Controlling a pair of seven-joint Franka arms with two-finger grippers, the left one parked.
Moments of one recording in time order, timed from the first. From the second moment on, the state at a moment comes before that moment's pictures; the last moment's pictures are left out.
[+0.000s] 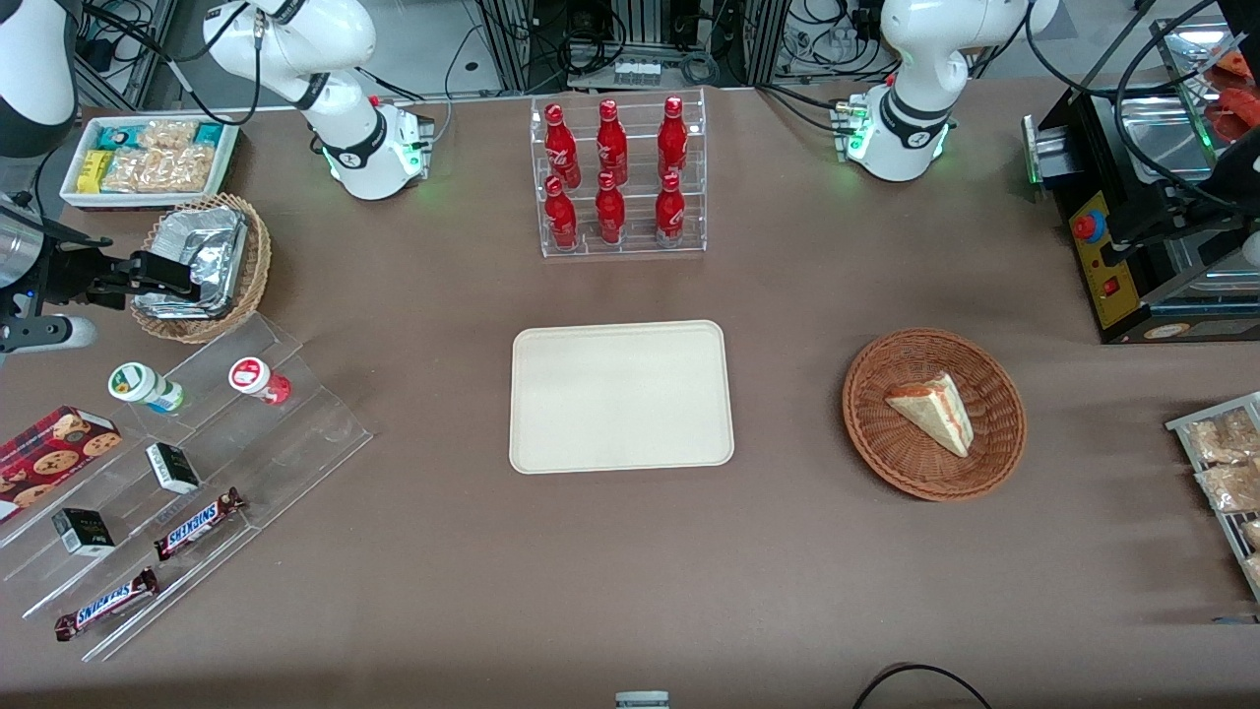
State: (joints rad) arm 0.04 -0.01 -0.12 -1.66 0.01 1.47 -0.11
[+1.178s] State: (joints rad) arm -0.07 -0.01 -0.12 -1.93 -0.01 1.80 -0.68
